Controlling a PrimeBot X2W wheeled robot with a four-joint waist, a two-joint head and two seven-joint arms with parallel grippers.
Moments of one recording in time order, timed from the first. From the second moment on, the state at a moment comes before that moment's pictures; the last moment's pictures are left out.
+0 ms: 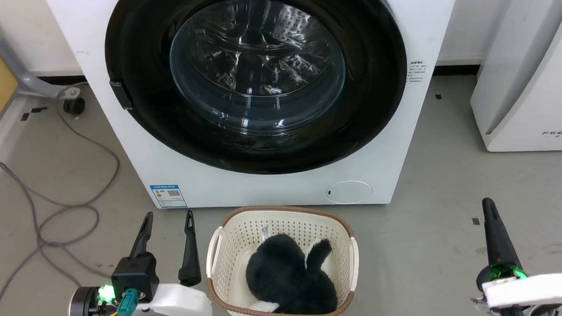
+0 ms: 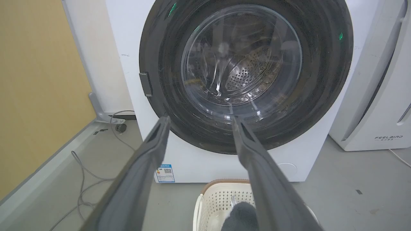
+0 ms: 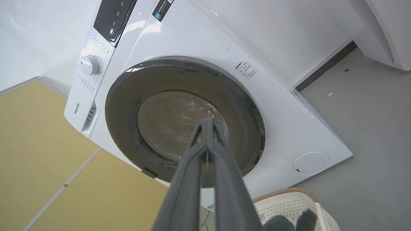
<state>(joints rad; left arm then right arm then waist) -0.02 0.05 -0.06 0.03 -0.03 0.07 -0.13 0.01 -0.05 -0.02 0.02 0.92 0.13 -0.13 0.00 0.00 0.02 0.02</state>
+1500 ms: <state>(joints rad) -0.17 0.05 -0.12 -0.01 -0.05 0.11 -0.22 -0.63 -0.19 -0.30 0.38 1.45 0.13 0.09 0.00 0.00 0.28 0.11</state>
